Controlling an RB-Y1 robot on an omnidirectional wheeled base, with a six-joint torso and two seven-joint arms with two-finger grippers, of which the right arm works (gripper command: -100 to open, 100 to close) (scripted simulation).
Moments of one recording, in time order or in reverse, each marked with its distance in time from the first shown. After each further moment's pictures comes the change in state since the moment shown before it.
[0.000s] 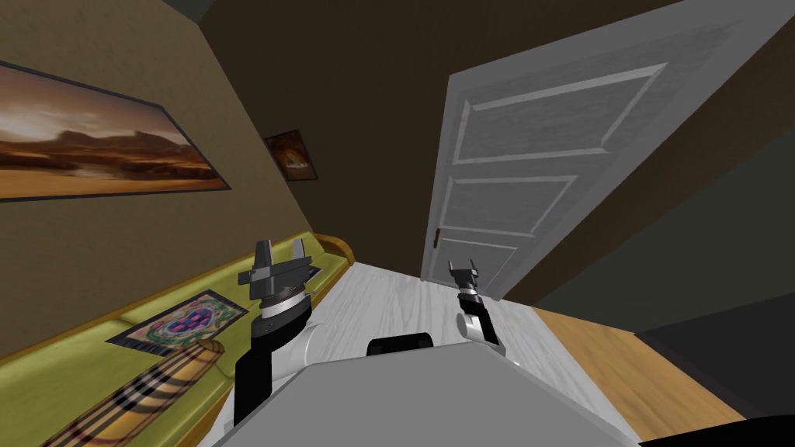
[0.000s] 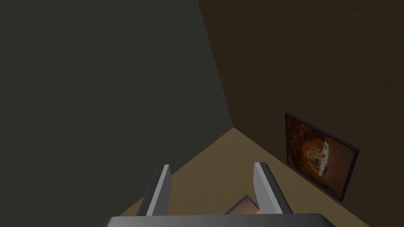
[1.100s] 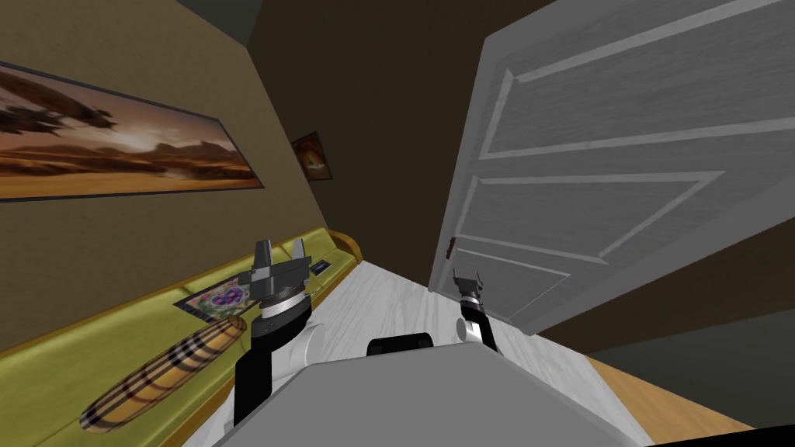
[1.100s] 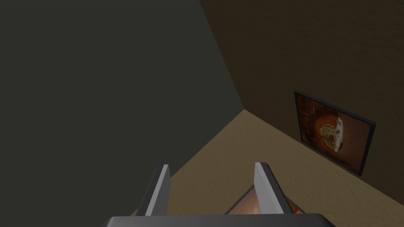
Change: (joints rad) arm -0.059 0.020 -0.055 0.243 -0.118 -0.073 -0.190
